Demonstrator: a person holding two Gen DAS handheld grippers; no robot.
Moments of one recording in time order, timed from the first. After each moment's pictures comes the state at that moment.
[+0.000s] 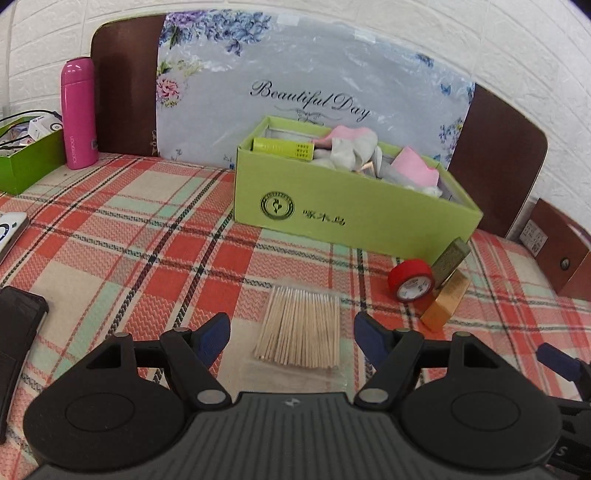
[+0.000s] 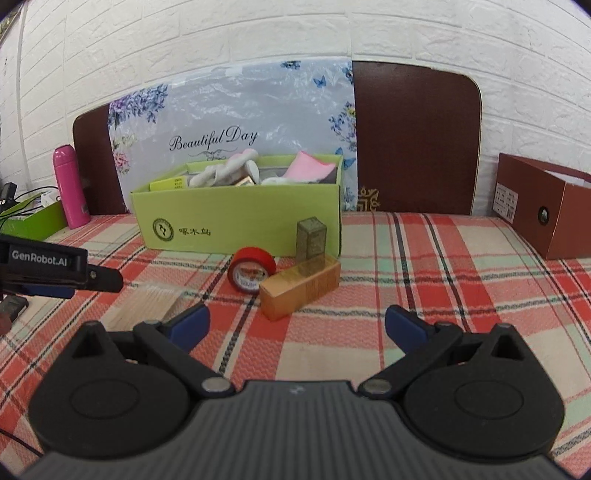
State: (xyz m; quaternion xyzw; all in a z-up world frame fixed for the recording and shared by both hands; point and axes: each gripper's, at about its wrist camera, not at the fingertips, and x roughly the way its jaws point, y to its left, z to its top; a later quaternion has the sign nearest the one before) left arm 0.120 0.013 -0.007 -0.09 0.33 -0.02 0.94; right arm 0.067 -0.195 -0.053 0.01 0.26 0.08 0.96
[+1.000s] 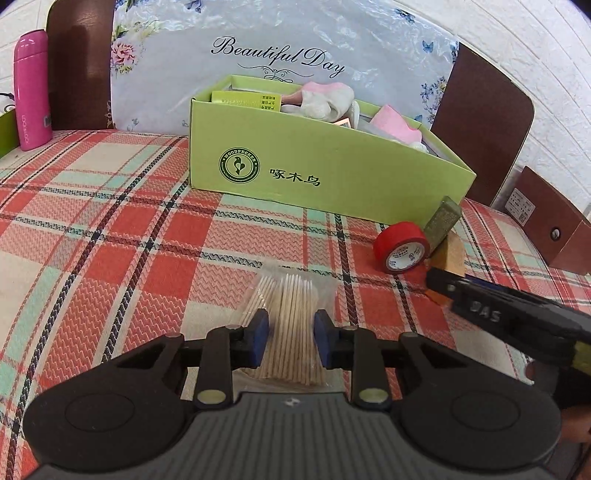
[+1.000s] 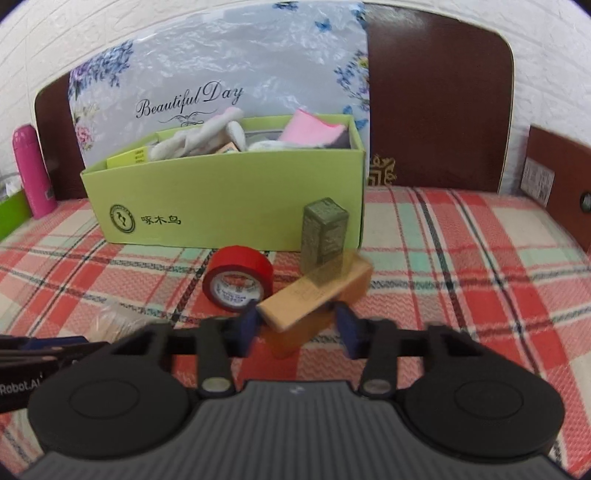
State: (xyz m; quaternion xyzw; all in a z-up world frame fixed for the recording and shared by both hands) left arm 0.145 0.004 -0.034 -0.09 0.36 -0.08 0.92; right arm 0.148 -0.171 -0.082 0.02 0.31 0.06 0.95
